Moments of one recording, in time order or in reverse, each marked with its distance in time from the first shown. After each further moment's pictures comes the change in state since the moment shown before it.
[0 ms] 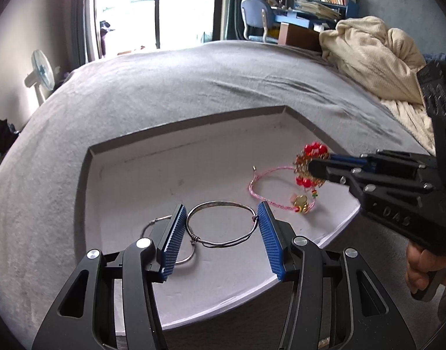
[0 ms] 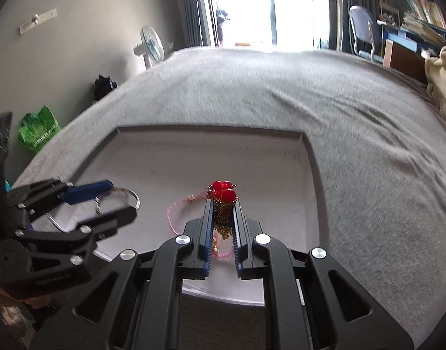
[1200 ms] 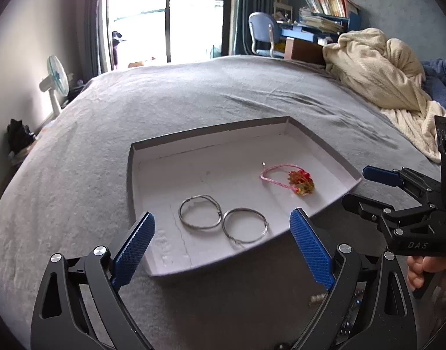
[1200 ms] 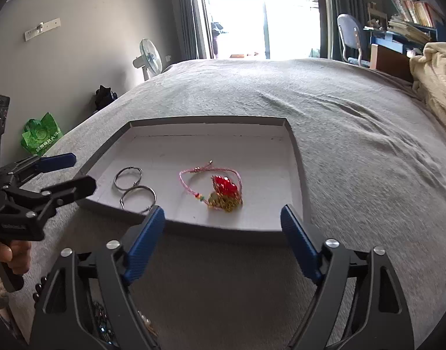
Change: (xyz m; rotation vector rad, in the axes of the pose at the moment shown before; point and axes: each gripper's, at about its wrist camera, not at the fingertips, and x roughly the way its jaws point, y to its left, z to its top) left arm -0.065 0.014 -0.026 -0.011 -0.081 0.040; right arm -0.059 0.004 -0.047 0.027 -0.114 -0.016
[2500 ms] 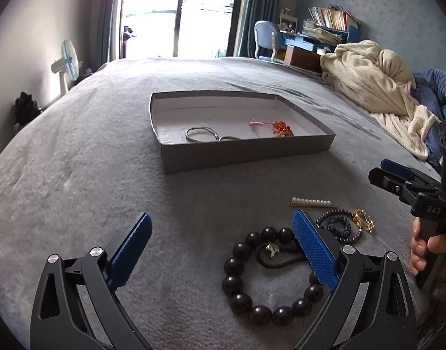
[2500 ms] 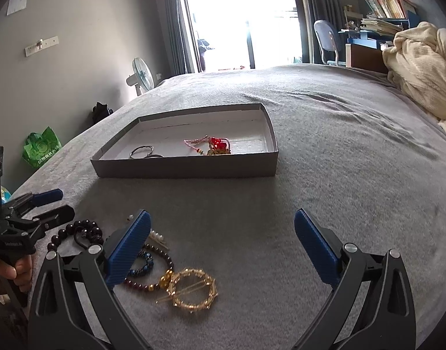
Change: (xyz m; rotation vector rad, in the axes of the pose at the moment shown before) left arm -0.058 -0.009 -0.105 -0.093 -0.037 -0.025; right arm -0.073 0.004 -0.079 0.079 -0.091 -0.030
